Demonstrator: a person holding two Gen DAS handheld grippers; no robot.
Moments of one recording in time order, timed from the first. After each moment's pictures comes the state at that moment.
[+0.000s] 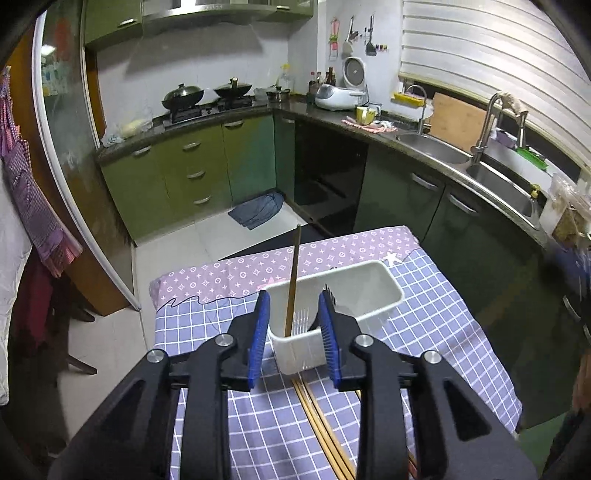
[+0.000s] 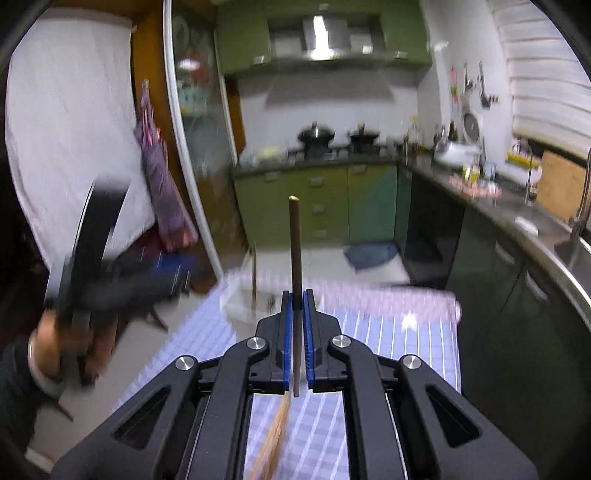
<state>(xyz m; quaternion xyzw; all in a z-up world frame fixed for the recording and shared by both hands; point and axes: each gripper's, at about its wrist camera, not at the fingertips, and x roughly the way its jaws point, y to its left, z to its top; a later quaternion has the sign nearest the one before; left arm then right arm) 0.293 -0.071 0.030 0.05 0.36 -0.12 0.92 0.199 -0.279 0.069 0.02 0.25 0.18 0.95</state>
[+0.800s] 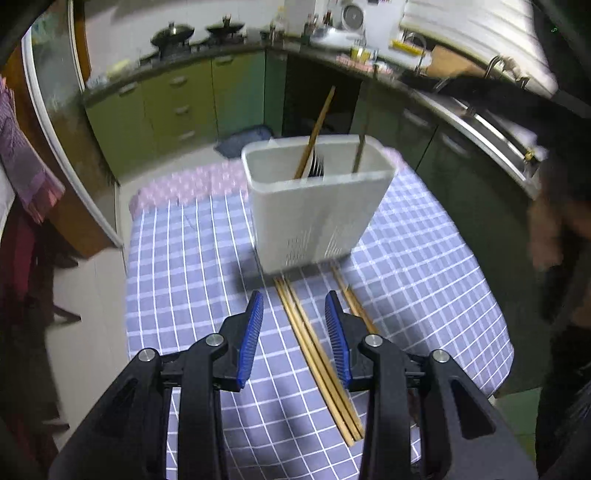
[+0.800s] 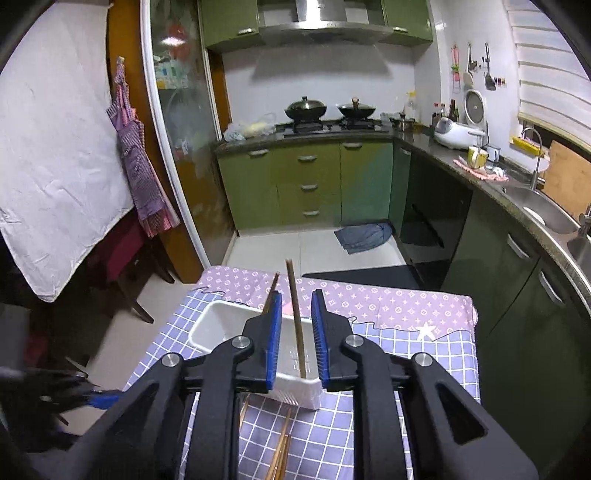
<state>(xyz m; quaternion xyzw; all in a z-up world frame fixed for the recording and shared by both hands) 0.254 -0.063 -0.044 0.04 0.48 -0.14 0.87 0.302 -0.233 0.033 0.00 0.31 0.16 0.94</state>
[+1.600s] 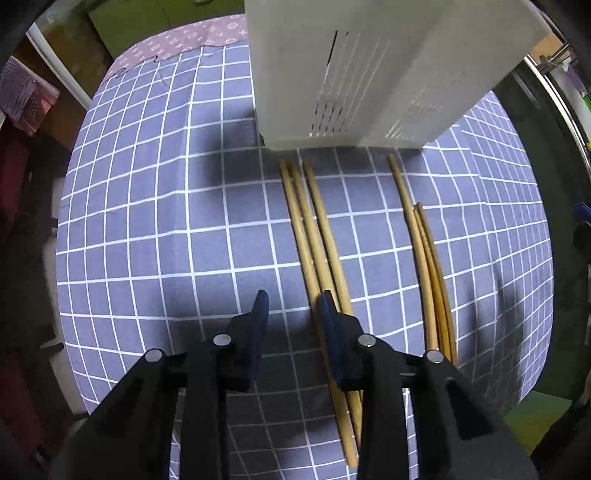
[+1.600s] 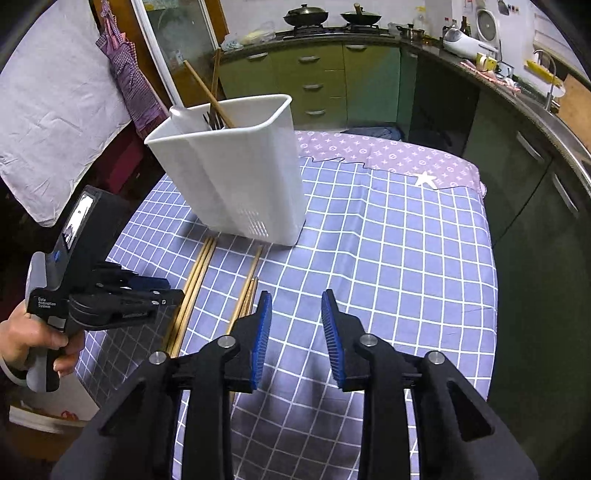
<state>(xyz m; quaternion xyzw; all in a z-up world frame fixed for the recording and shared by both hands) 0.300 -0.083 -0.180 0.02 0.65 -0.07 0.76 0.238 -0.294 -0.098 -0.01 0.48 0.18 0.86</state>
